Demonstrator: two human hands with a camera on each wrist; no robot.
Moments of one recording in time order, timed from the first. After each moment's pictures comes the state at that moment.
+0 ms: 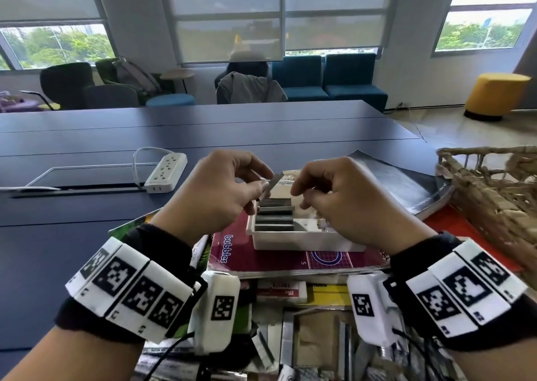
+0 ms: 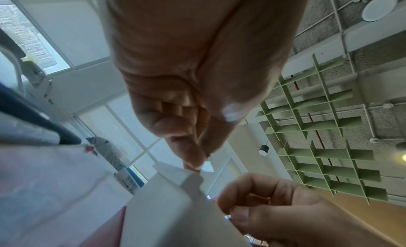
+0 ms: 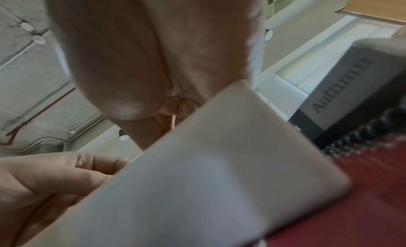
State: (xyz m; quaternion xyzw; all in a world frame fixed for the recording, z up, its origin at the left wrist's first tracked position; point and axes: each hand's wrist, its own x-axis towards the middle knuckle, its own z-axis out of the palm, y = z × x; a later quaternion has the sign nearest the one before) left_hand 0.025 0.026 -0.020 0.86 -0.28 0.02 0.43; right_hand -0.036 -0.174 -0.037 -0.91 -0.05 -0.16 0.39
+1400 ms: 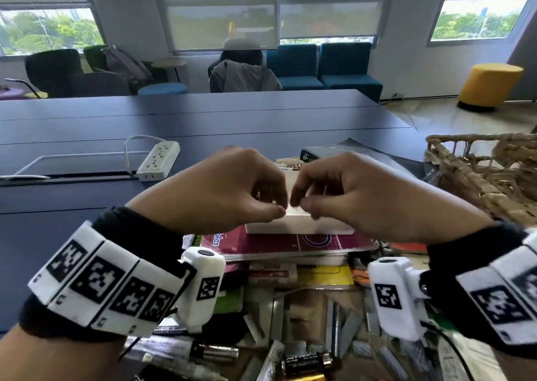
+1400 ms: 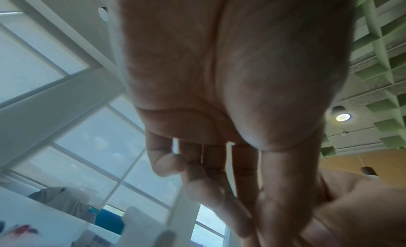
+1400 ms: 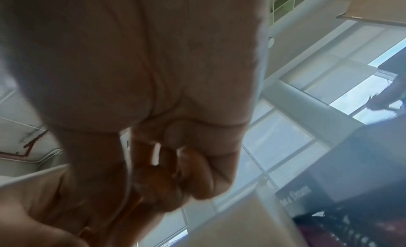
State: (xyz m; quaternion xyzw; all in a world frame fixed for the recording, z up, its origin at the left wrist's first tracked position) left_hand -0.006 0.021 0.005 0.85 -0.46 -0.04 0.23; right_hand -0.076 -0.183 -0.009 -0.93 -0.13 -0.03 0.35
